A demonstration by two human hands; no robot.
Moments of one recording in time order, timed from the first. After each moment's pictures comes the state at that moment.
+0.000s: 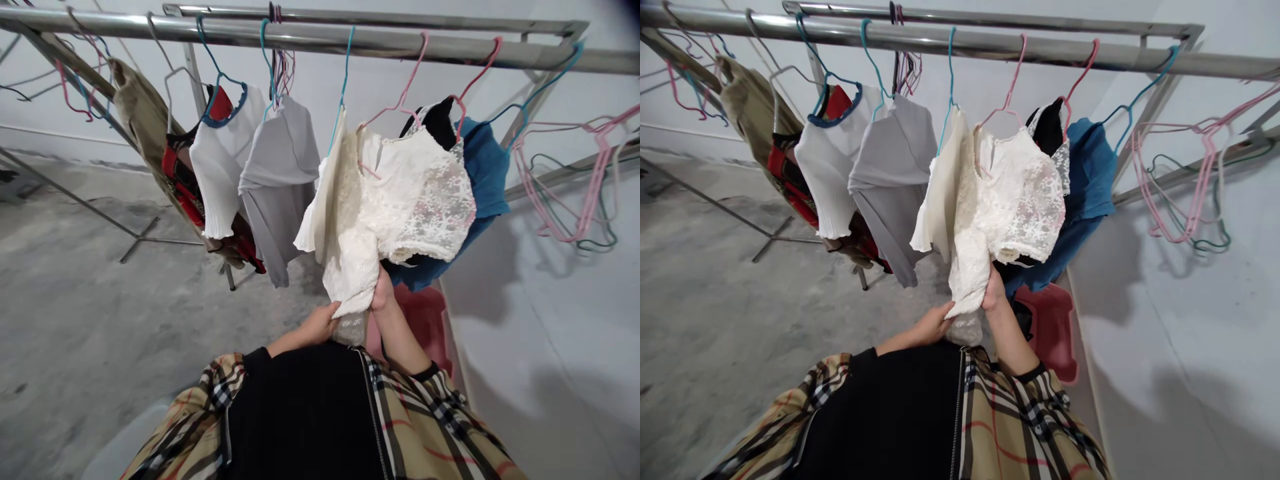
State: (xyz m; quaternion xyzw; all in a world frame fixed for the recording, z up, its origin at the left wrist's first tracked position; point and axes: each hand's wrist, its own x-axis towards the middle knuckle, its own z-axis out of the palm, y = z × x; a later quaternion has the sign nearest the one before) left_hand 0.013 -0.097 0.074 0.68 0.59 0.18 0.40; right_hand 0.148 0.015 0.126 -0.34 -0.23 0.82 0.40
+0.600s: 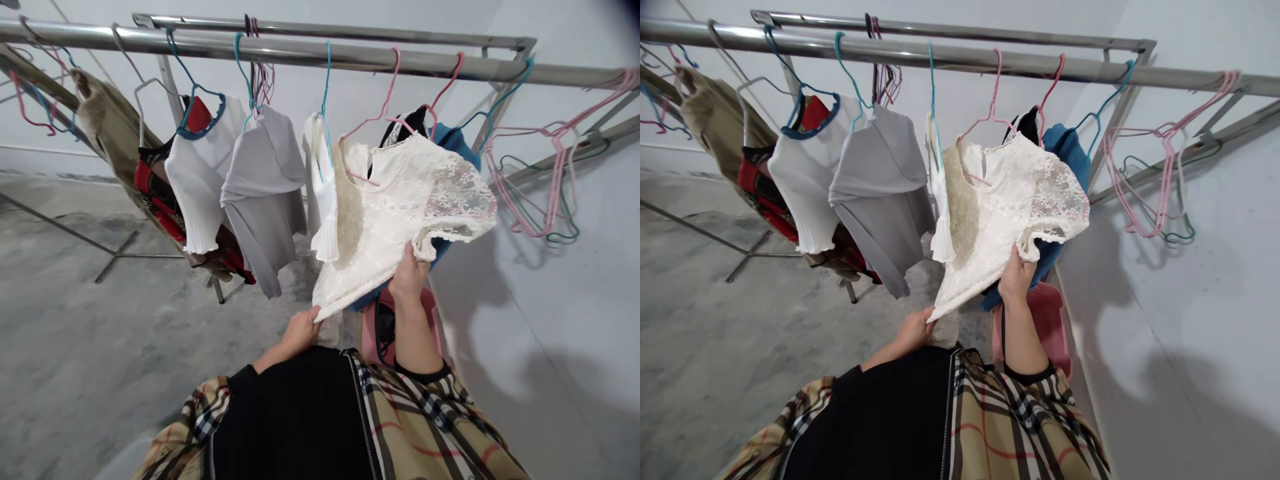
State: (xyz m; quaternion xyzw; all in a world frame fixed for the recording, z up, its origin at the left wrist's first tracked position) left_hand -0.006 -0.096 0.077 0.67 0.67 0.10 0.31; right_hand 0.182 0.047 0.179 -0.43 -0.34 0.33 0.77
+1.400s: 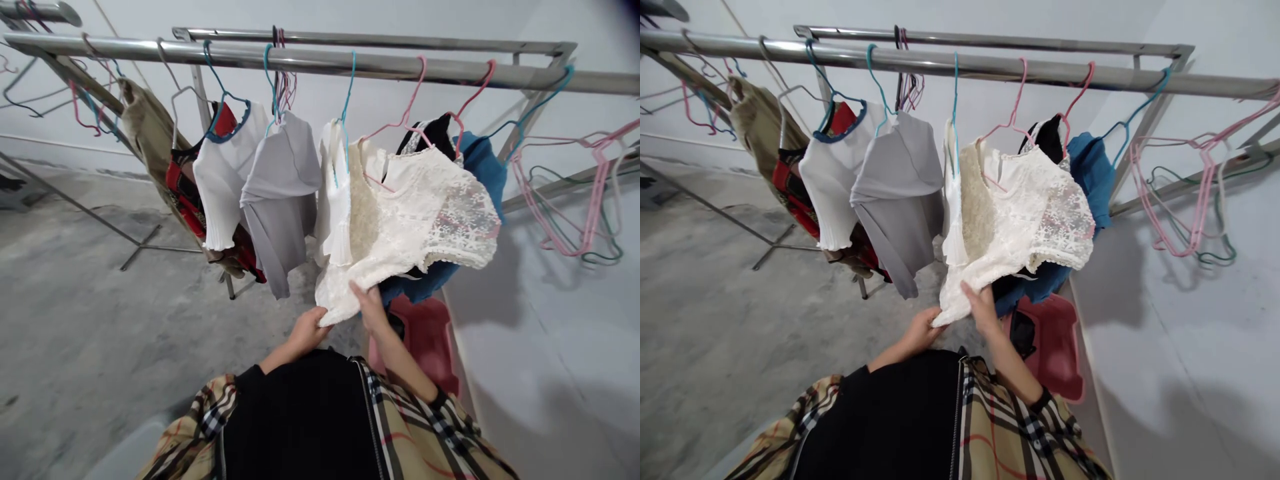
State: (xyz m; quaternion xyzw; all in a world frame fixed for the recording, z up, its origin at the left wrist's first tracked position) left_hand -0.012 -0.095 0.066 0.66 0.64 0.21 0.33; right_hand 0.137 -0.010 0.102 -0.43 -0.40 0.62 0.52
